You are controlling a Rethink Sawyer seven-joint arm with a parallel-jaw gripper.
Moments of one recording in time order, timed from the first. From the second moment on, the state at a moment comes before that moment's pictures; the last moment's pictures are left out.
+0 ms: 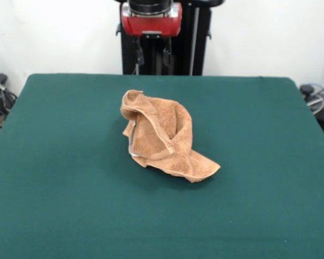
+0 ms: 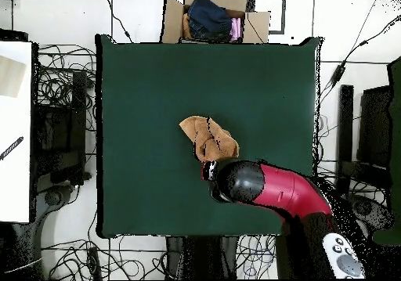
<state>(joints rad) -0.55 -0.87 0.22 1.98 -0.15 0.61 1.57</state>
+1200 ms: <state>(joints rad) -0.51 -0.69 0.22 1.79 -0.19 0.70 1.57</state>
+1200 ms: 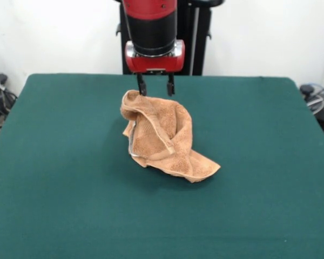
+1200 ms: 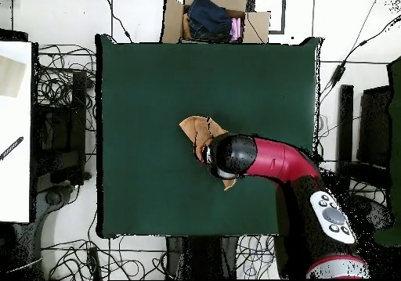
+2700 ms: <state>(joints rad) -0.45 -0.61 0.22 1.59 -0.19 0.79 1.57</state>
